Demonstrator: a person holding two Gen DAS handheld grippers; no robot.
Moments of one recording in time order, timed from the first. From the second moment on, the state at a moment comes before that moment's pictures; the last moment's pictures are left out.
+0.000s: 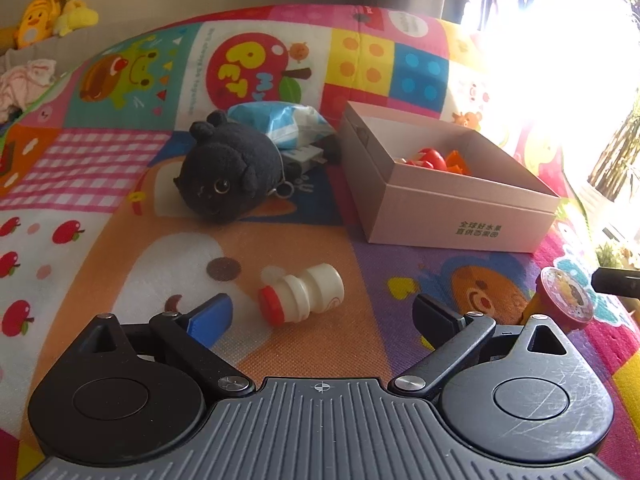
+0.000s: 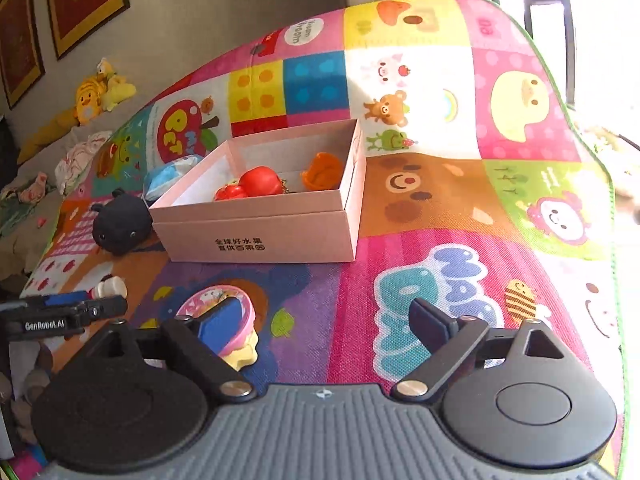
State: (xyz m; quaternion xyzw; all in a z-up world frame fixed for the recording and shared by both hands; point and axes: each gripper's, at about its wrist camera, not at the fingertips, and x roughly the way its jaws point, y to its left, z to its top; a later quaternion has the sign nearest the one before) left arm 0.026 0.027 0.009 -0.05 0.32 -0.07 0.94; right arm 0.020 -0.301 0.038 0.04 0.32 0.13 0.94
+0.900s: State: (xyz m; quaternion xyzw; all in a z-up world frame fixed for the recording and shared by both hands) left arm 0.047 -0.004 0.007 0.00 0.33 -0.11 0.94; right arm -0.012 -0.252 0.008 -0.07 0.37 0.19 0.91
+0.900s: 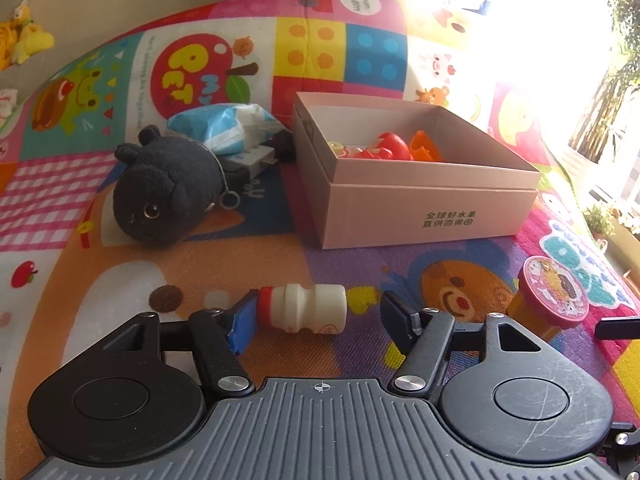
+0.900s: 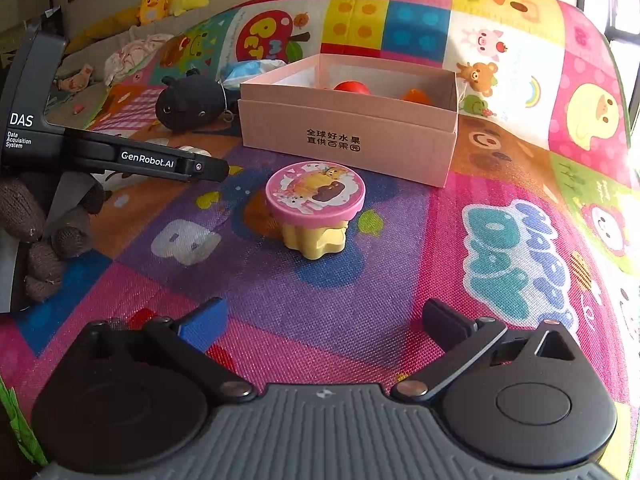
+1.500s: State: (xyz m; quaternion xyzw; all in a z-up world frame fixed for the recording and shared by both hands) left arm 0.007 0.002 0.016 0.01 0.33 -0.14 0.93; right arm 0.023 -0.221 0.032 -0.12 0.31 0.19 0.92
